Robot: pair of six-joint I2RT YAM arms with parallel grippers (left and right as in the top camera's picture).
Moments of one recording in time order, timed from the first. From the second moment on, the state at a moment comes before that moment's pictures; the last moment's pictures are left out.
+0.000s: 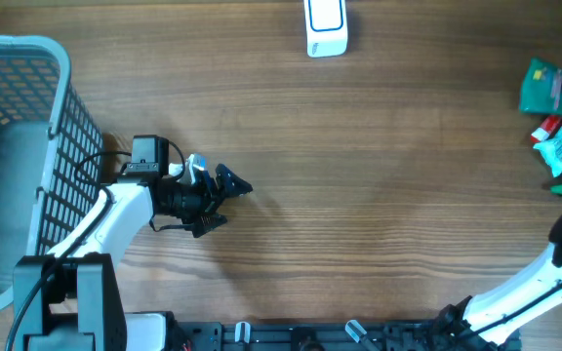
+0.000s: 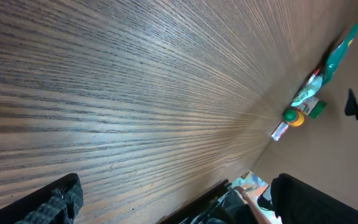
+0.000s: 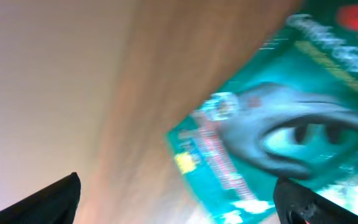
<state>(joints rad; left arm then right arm) 0.00 1.53 0.71 -0.59 0.81 -0.58 -0.69 2.05 1.64 -0.35 -0.36 0.71</state>
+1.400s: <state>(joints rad) 0.00 1.53 0.71 -0.59 0.81 -0.58 -0.71 0.84 1.64 -0.80 -1.15 0.36</state>
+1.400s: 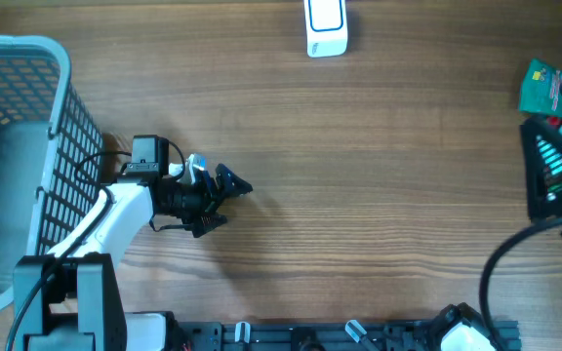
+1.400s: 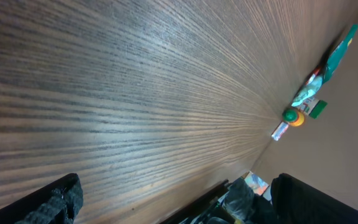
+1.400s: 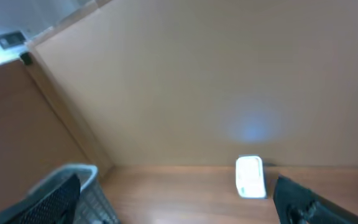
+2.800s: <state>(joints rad) 0.00 1.53 0.71 -0.59 0.81 -0.58 -0.01 0.02 0.15 0.29 -0.28 0.29</state>
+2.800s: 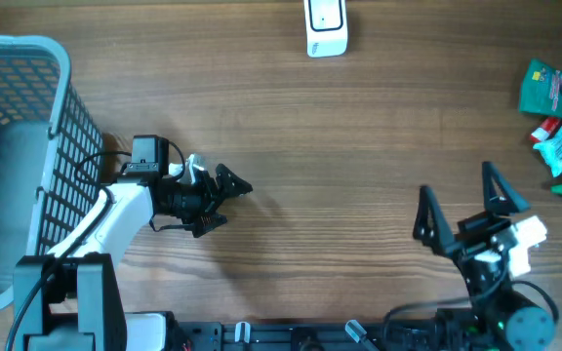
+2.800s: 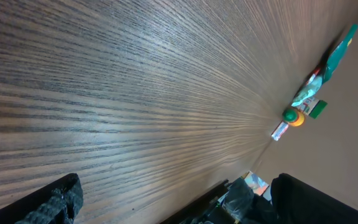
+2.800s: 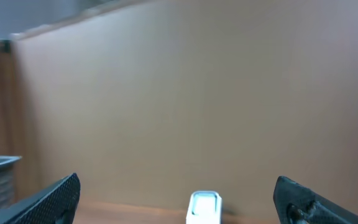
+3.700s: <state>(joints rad) 0.00 1.53 0.71 -0.59 0.81 -0.58 -0.01 0.02 0.01 0.00 -0.13 0.28</state>
